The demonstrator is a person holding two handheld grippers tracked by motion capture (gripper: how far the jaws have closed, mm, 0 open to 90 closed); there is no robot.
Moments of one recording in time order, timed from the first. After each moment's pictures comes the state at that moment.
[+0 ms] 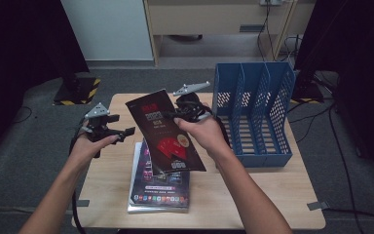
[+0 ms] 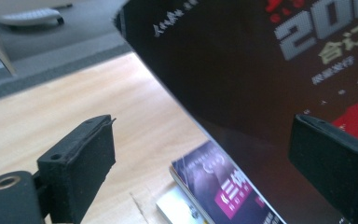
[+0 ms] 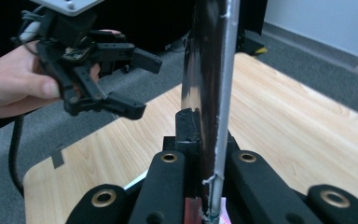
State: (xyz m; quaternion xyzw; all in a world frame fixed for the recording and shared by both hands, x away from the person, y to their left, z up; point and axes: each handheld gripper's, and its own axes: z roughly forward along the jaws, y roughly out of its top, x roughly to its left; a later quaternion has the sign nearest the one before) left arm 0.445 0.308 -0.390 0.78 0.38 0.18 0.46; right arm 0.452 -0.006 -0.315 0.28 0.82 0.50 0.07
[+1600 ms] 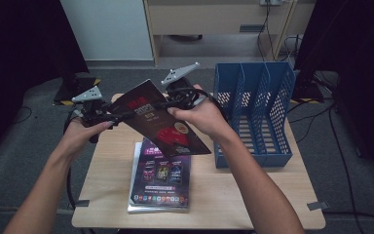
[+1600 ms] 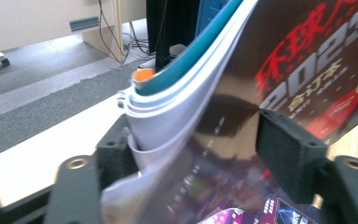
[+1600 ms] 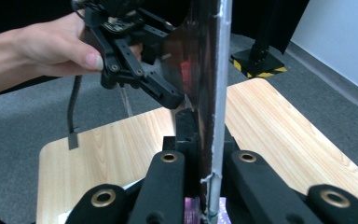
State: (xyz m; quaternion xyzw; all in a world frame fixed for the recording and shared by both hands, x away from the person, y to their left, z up) left arm 0.461 0.311 -0.344 0.78 0.30 0.13 0.54; right arm 0.453 0.008 -0.265 0.17 0.85 0.48 0.08
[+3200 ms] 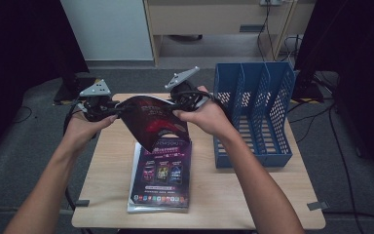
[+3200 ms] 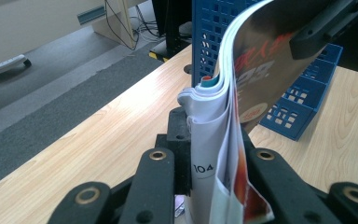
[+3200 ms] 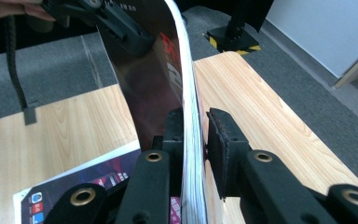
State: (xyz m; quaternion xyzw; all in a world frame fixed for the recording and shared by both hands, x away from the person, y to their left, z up) left arm 0.450 0.284 -0.307 0.82 0.27 0.17 0.47; right arm 0.465 0.001 -0.283 0.19 0.87 0.43 0.13
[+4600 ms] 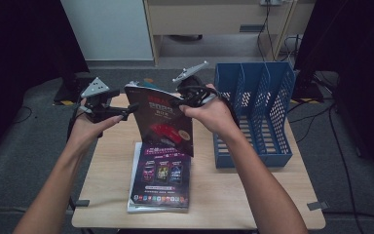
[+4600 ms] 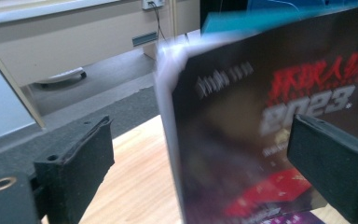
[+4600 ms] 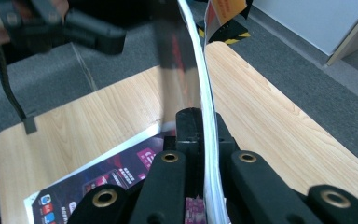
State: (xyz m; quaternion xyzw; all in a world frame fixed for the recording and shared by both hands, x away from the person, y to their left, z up) left arm 0.445 0.280 -0.318 0.76 0.33 0.26 0.50; right arm 0.464 -0.016 -0.270 0.25 0.86 0.42 0.11
